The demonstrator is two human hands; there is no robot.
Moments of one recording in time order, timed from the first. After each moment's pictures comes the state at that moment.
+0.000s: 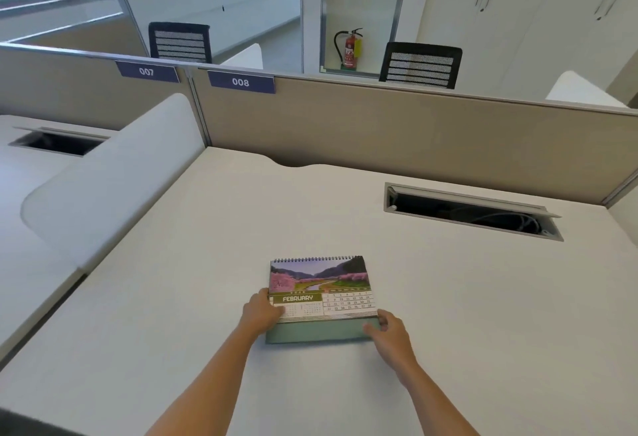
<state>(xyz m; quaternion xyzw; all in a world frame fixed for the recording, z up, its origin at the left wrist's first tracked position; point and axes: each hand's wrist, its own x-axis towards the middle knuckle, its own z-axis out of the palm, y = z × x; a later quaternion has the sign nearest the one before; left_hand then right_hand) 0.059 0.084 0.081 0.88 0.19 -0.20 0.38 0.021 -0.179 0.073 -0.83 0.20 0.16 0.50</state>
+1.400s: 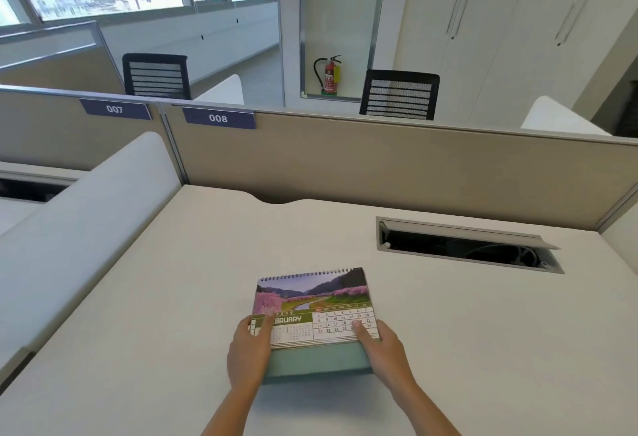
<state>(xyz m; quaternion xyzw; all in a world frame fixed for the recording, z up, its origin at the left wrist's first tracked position) 0.109 0.070 0.080 0.81 0.30 0.02 0.50 0.095 -0.162 0.109 -0.80 0.17 0.09 0.57</state>
